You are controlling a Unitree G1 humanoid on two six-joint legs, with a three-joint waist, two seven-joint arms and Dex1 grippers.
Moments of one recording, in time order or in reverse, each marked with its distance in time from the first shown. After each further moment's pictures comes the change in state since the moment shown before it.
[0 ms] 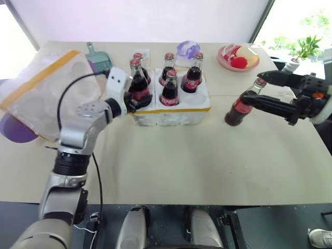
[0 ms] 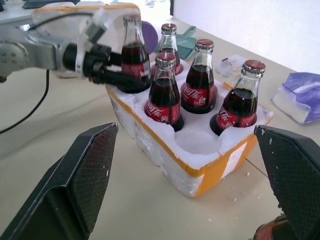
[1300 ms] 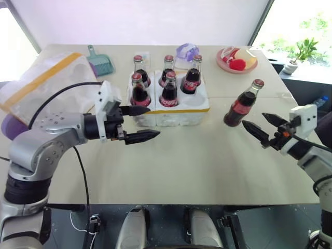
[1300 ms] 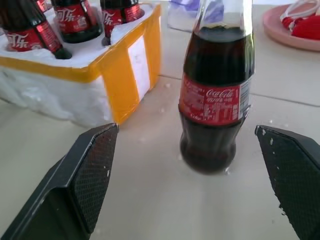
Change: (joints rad) left arm 0.193 0.296 0.090 -0.448 -0.418 0.200 -0.399; right arm 0.310 0.392 0.028 0.095 -0.352 -0.268 -0.256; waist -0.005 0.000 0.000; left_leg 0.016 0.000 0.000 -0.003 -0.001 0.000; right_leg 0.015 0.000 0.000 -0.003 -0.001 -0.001
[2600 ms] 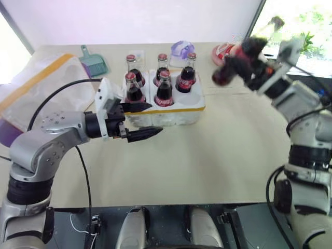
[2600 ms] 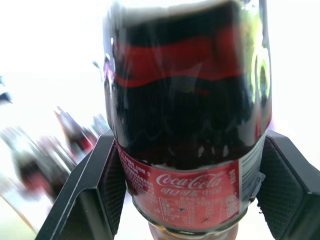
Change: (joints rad) left arm 0.007 -0.011 0.024 -0.025 -0.021 -0.003 0.051; right arm -0.723 0.131 0.143 0.287 0.083 0.053 0.005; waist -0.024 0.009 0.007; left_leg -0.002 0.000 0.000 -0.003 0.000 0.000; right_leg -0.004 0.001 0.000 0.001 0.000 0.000
